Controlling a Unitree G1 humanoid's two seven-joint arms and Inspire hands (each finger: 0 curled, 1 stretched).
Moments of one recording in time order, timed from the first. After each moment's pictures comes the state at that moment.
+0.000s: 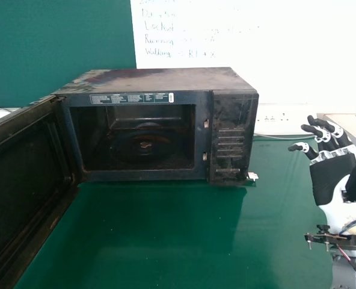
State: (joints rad) left arm -0.16 0.35 1.23 0.11 -0.81 0.08 -0.72; right arm -0.30 -0.17 -0.42 0.14 0.62 -0.37 0.53
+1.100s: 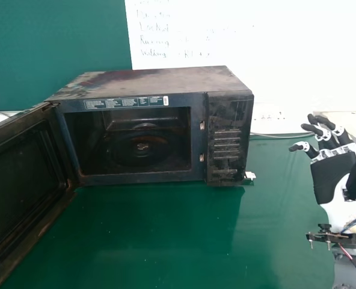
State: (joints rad) left arm -0.29 0.30 1.10 -0.23 -0.97 -0.22 0.15; right arm -0.30 -0.19 -0.42 0.16 0.62 -0.37 0.55
